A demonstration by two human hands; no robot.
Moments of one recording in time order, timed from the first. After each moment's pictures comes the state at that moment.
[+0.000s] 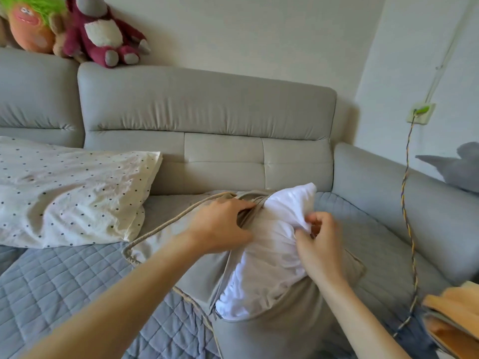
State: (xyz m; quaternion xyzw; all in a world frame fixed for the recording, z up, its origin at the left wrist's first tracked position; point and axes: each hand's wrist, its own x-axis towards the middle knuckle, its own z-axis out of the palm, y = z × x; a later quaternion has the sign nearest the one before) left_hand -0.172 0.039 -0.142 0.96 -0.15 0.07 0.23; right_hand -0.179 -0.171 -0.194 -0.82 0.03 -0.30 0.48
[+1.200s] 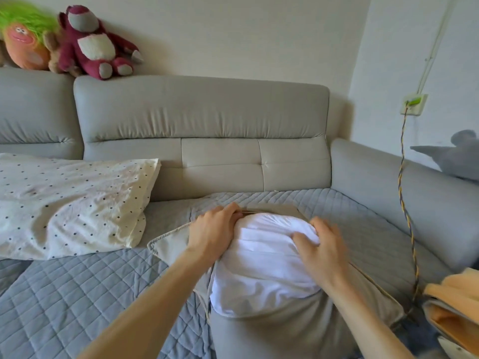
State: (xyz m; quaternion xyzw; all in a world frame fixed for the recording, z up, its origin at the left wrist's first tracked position) left_hand -0.148 0.030 -0.188 0.96 -0.09 0.20 0.17; right_hand -0.192 -0.190 -0.203 -0.87 -0.01 -0.31 0.39
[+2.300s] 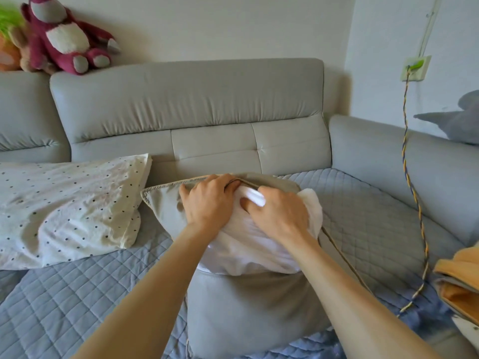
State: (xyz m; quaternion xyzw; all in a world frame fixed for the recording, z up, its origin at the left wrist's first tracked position) left_hand -0.112 0.011 -0.171 0.94 -0.01 0.29 0.16; right_hand -0.140 -0.136 -0.171 -0.95 -0.03 -0.23 0.22
